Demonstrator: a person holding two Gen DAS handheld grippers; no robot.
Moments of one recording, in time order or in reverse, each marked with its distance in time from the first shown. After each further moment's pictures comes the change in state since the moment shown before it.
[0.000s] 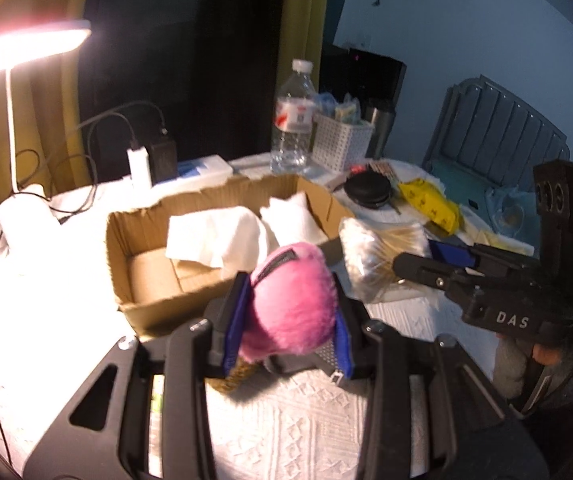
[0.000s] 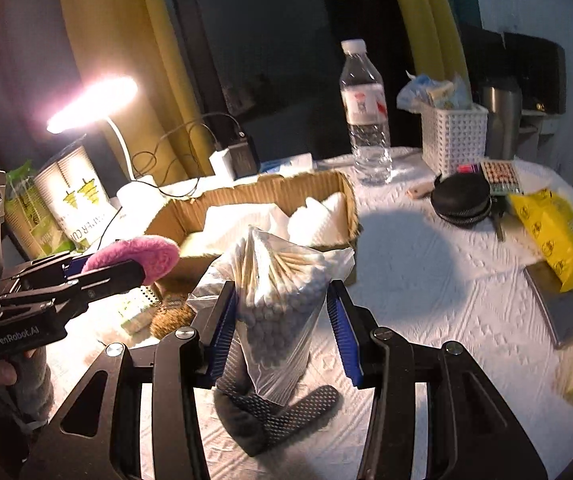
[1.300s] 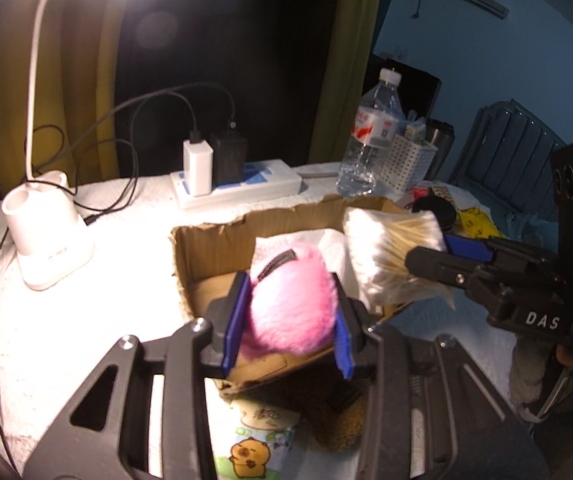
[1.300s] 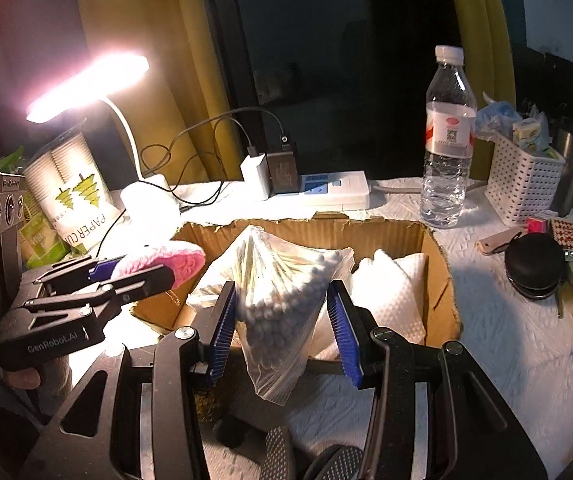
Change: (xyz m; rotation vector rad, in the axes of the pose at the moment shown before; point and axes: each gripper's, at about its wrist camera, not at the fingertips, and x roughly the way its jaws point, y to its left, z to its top) left arm 0.049 0.097 0.018 -0.097 0.008 0.038; right arm 0.091 0.046 0.055 -0.093 0.056 0.041
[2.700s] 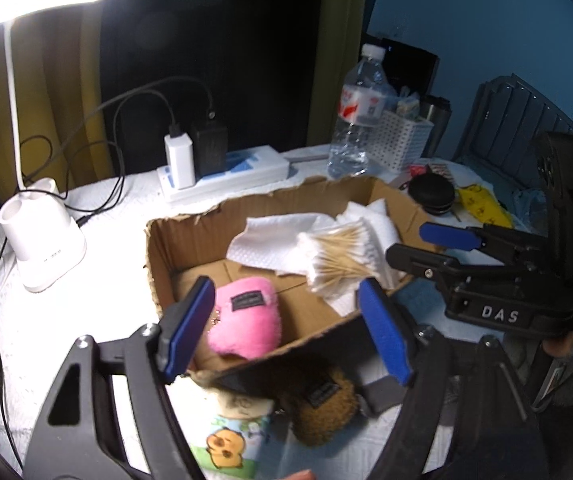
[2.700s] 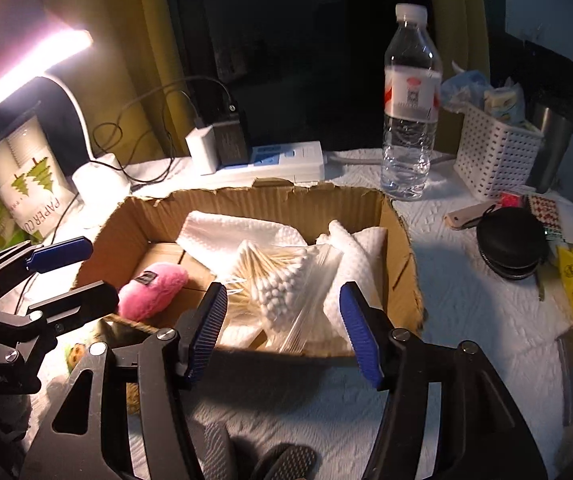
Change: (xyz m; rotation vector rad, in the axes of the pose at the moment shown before) left arm 0.000 -0.032 0.001 0.071 0.045 0.034; right arm 0.010 -0.029 -0.011 0.022 0.061 -0.124
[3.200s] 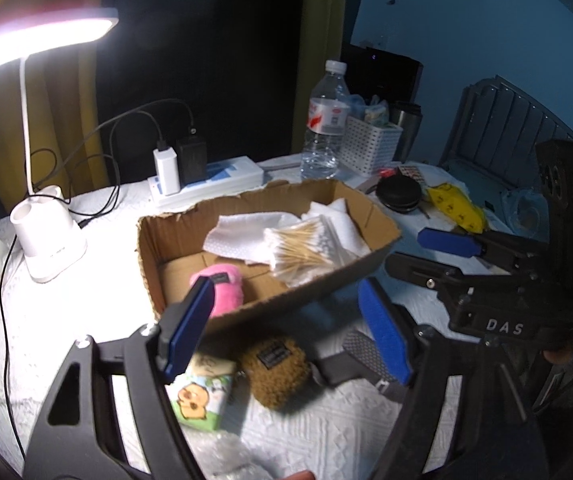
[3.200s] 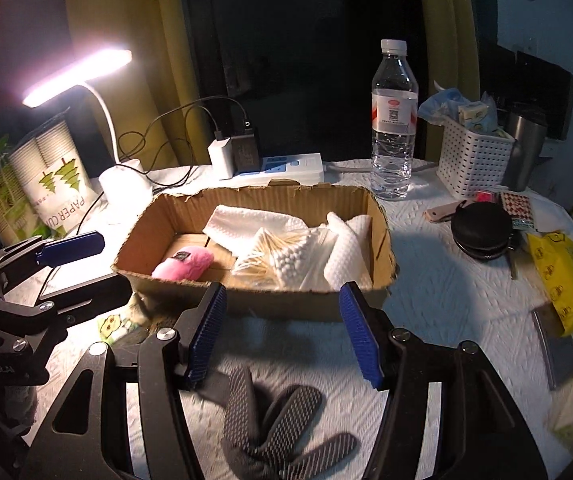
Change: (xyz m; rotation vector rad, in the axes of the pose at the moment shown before) left arm -0.042 -0.030 -0.017 0.025 -0.040 -0.025; right arm -0.058 0.010 -0.027 -0.006 -0.050 0.000
